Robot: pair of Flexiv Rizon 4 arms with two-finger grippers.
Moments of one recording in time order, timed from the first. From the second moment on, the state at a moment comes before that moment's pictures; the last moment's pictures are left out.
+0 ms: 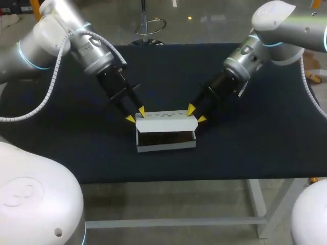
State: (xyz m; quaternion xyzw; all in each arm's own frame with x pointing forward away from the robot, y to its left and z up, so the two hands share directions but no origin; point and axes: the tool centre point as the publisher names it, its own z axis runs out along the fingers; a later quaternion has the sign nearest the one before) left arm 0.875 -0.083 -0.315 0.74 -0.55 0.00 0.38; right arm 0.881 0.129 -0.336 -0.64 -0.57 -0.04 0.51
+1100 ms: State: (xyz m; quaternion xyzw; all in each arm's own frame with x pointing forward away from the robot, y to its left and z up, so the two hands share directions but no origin) left arm 0.894 -0.081 -0.304 0.75 -0.49 -0.03 0.45; right arm 0.897 0.129 -0.325 -0.63 -0.56 -0.02 0.54
